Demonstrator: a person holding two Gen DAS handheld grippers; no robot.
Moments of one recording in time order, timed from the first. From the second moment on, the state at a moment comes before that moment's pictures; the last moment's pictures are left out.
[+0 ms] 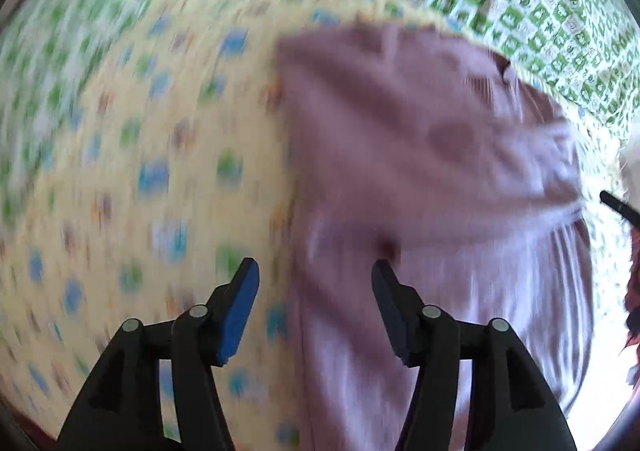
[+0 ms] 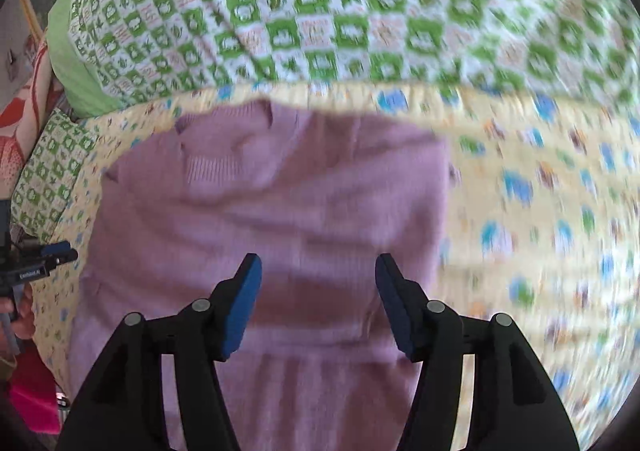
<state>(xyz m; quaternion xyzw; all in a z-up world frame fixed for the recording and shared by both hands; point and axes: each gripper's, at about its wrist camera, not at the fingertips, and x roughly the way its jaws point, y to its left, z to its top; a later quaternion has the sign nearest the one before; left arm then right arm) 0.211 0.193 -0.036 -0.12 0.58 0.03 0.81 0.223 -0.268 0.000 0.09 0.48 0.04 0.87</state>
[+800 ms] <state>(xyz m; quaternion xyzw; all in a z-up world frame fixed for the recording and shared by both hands) 0.000 0.138 -0.066 -0.16 0.63 -0.05 0.76 -0.029 -0.274 -0.032 0.20 0.51 -0.04 0.84</state>
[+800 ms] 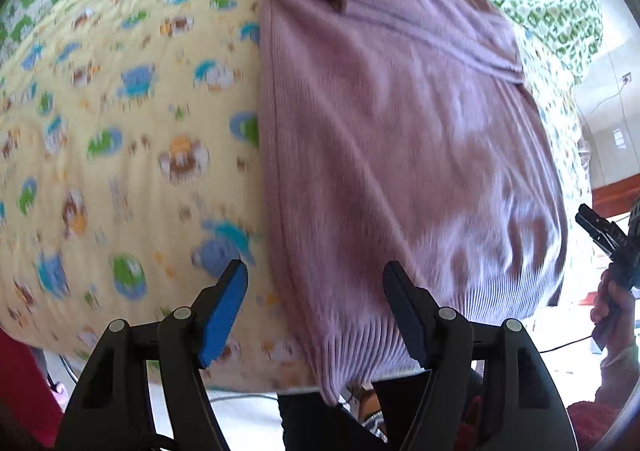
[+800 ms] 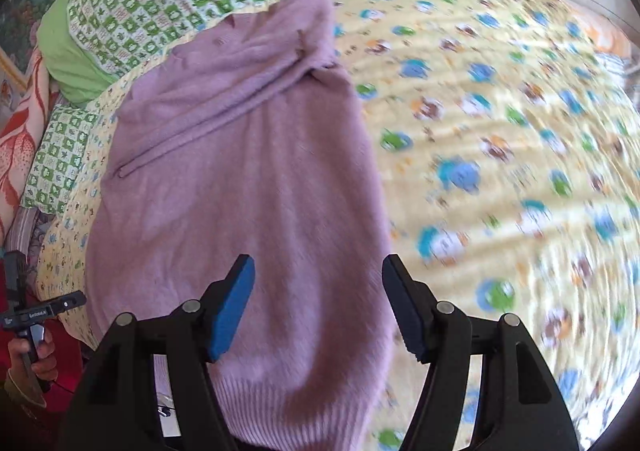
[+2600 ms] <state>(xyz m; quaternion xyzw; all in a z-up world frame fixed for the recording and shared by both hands) 0.075 0.157 0.032 -0.28 0.44 -0.12 0.84 -0.031 -0.292 0.006 0.39 0.38 0.10 0.84</state>
